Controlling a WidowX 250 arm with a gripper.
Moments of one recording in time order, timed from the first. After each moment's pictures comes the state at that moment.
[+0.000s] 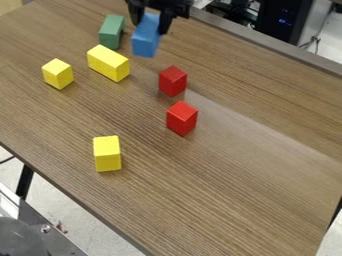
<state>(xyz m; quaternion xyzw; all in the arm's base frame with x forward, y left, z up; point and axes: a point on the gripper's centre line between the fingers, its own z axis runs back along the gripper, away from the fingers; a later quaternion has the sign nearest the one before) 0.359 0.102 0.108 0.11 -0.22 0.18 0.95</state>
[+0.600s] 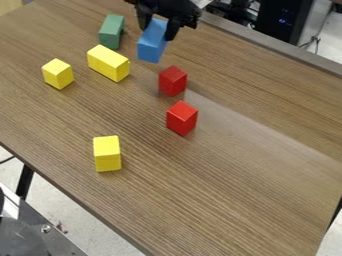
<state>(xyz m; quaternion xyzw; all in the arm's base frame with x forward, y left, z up) 0.367 0.097 0.100 0.14 -0.22 0.15 0.95</state>
